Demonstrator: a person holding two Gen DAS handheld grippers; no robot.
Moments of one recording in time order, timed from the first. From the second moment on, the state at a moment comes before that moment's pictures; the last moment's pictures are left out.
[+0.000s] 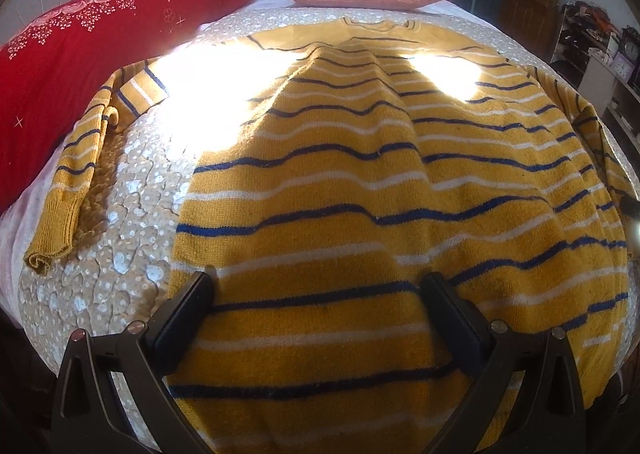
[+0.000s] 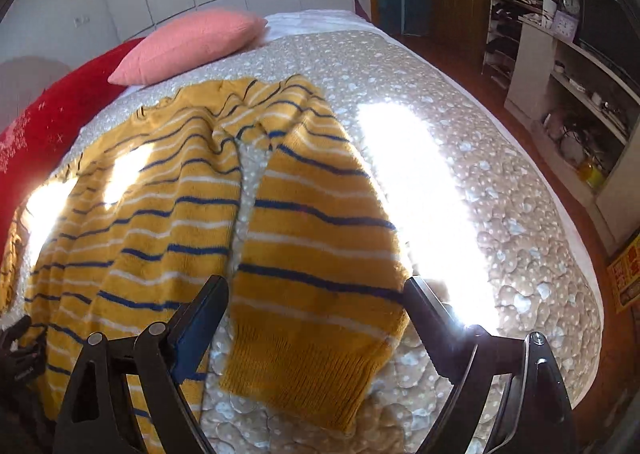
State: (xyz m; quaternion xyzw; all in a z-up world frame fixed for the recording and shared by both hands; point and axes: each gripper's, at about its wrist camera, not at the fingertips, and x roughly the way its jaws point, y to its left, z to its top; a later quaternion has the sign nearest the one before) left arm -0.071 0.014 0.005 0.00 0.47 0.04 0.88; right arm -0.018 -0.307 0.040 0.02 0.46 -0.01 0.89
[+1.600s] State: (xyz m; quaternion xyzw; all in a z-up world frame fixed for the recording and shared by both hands) left arm -0.124 0.214 0.055 -0.18 0.47 0.12 0.86; right arm -0.083 -0.276 0.036 0.18 0.47 0.10 0.86
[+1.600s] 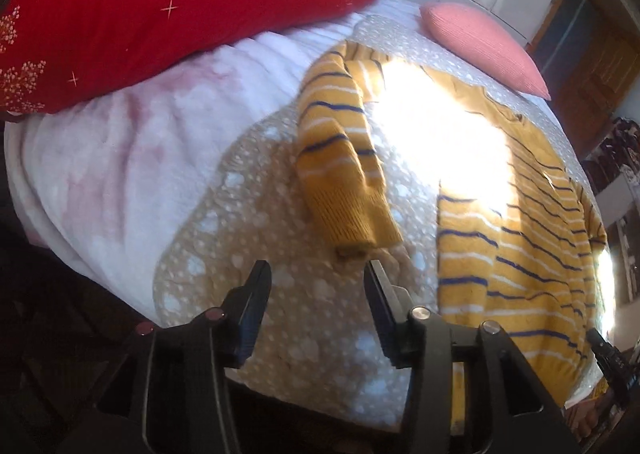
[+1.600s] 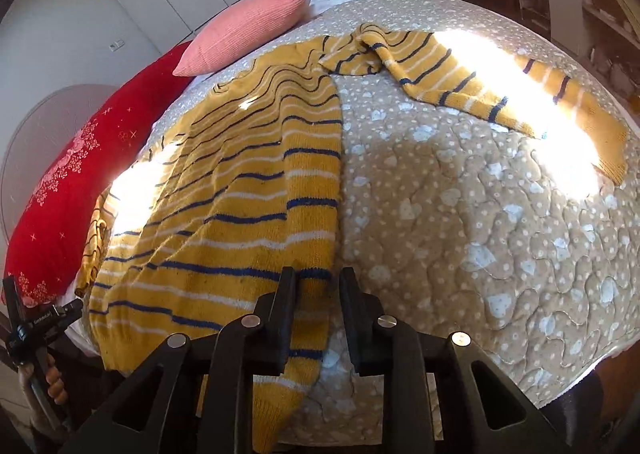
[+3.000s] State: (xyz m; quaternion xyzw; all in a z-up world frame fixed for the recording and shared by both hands) left arm -0.040 0.331 0.223 -0.17 0.33 0.16 0.92; right arm -0.076 -0.266 0.040 0.19 0.45 0.09 0.87
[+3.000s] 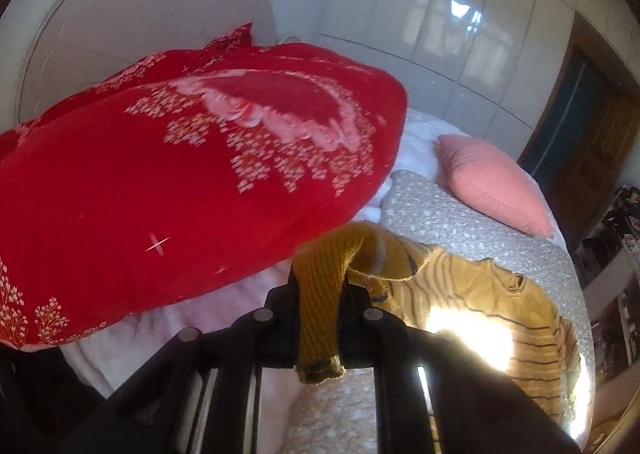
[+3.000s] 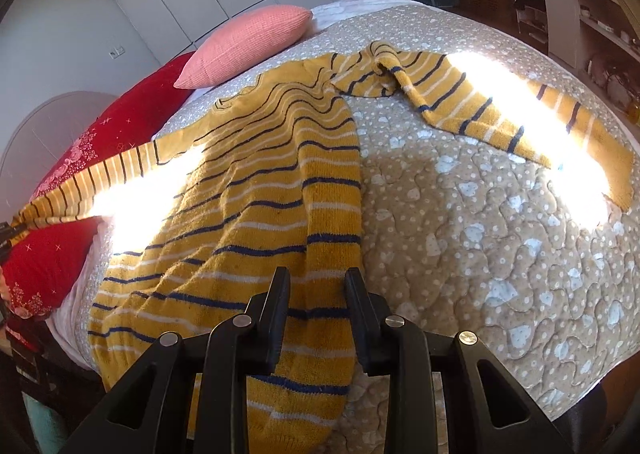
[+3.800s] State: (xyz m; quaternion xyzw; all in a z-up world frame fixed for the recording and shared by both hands) left arm 0.133 -0.093 0.083 -0.12 0.55 -0.19 0.80; right arm -0.138 -0.362 0.033 0.26 0.41 0.03 0.88
